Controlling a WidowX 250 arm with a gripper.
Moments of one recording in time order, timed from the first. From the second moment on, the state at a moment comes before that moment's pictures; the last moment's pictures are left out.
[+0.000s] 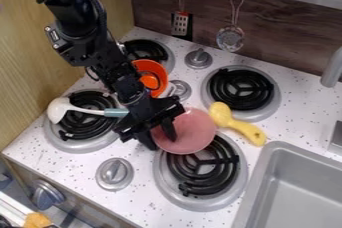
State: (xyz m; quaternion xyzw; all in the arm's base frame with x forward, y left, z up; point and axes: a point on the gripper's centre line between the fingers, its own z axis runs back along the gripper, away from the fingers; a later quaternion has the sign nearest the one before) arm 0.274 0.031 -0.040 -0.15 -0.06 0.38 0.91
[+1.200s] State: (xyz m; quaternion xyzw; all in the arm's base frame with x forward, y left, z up) arm 0.270 0.041 0.007 -0.09 -0.02 0.35 0.93
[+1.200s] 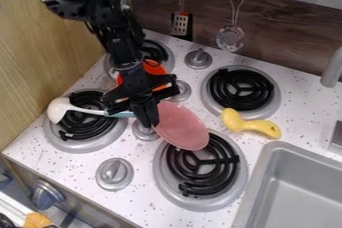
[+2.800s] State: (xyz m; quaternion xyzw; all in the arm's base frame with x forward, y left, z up) arm 0.286 0.046 0.076 0.09 -0.09 0.22 0.97
